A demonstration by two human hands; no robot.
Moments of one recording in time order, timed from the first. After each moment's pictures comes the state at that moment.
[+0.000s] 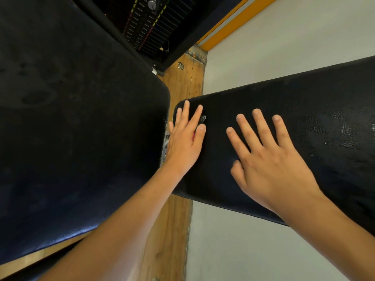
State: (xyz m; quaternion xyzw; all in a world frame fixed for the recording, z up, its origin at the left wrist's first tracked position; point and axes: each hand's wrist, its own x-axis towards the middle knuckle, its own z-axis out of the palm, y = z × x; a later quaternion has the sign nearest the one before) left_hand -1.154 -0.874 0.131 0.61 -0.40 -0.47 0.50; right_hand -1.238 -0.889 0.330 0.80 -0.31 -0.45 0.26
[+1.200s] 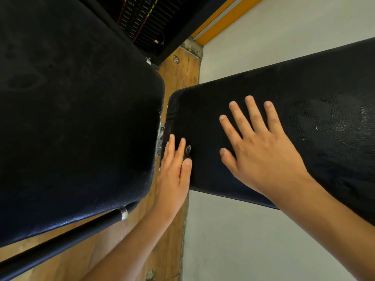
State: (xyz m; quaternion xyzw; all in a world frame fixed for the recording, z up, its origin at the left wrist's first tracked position) left_hand -1.211 -0.771 0.123 0.60 -0.31 -0.50 0.54; right_hand -1.240 -0.887 0.328 0.80 -0.30 -0.45 0.27
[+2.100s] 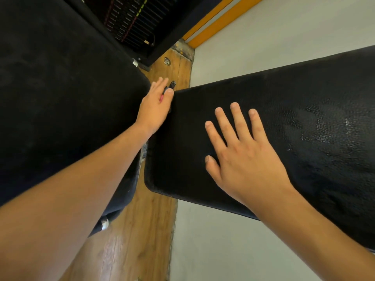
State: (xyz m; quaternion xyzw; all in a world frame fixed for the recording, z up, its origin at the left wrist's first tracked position) left_hand -1.119 -0.943 0.089 0.61 -0.30 -0.51 0.53; right_hand -1.241 -0.890 0.327 0.81 -0.30 -0.44 0.25
